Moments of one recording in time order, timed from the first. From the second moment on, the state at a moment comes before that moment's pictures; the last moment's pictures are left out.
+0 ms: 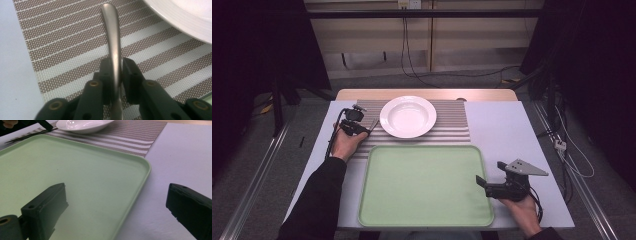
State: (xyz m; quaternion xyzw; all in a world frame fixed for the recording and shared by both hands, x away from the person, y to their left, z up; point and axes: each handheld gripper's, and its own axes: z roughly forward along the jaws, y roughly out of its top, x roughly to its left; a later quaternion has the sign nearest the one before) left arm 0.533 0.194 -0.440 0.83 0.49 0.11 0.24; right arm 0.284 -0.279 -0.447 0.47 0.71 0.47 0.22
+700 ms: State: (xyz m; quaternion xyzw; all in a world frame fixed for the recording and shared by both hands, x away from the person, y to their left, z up) left arm 0.519 0.198 -0.423 0.83 0.48 0.11 0.25; right arm 0.284 -0.279 -0.447 0.47 0.71 0.47 0.22
